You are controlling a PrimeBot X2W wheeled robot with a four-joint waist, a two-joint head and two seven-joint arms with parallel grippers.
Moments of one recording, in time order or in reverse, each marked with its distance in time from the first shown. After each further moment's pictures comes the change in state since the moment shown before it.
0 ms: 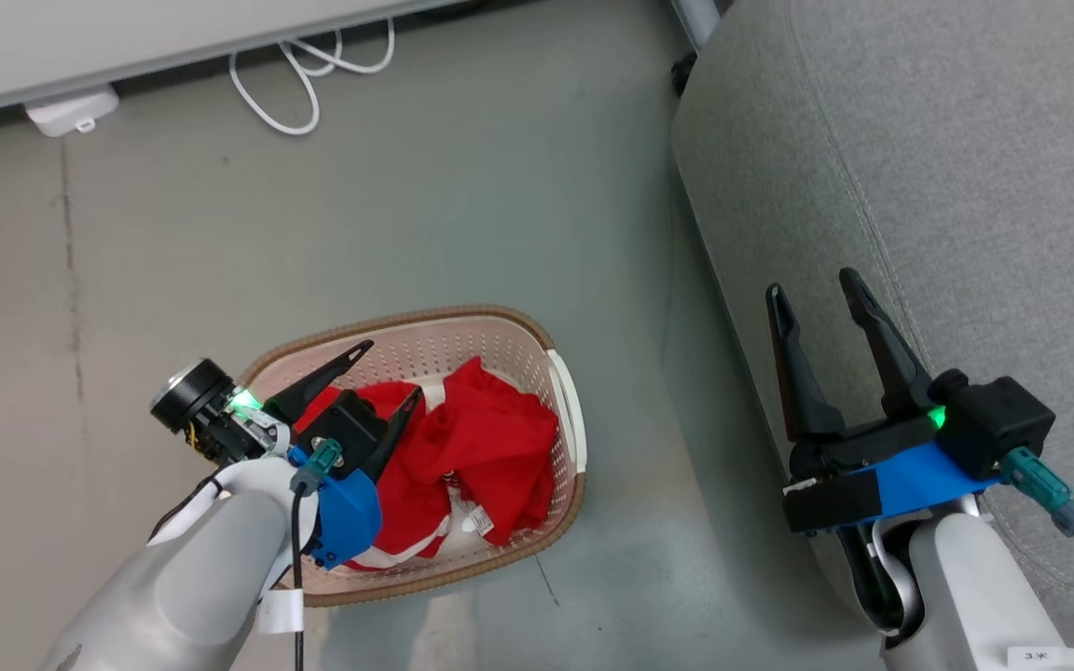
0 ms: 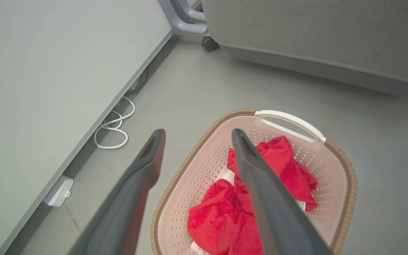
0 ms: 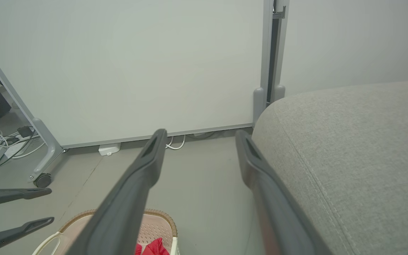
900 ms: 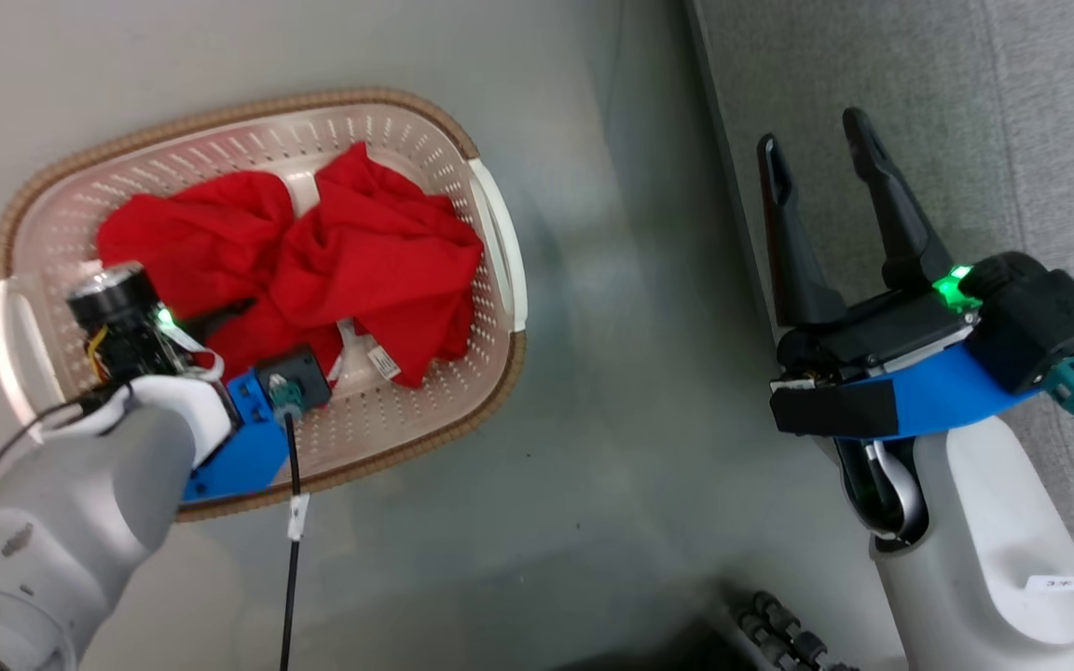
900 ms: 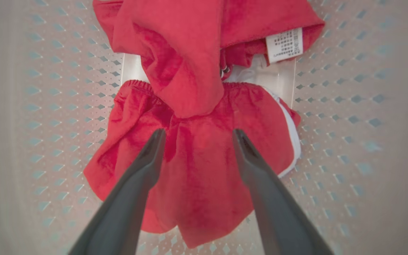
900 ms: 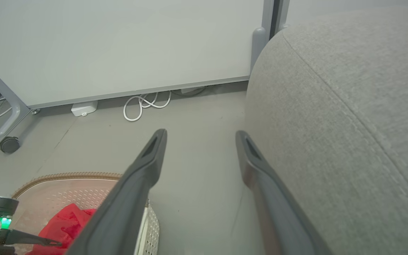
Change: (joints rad) left arm -0.340 0.037 -0.513 0.410 0.051 0.000 0.068; right arm -0.179 0.000 0.050 -0.110 0.034 0.000 0.000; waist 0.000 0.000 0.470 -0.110
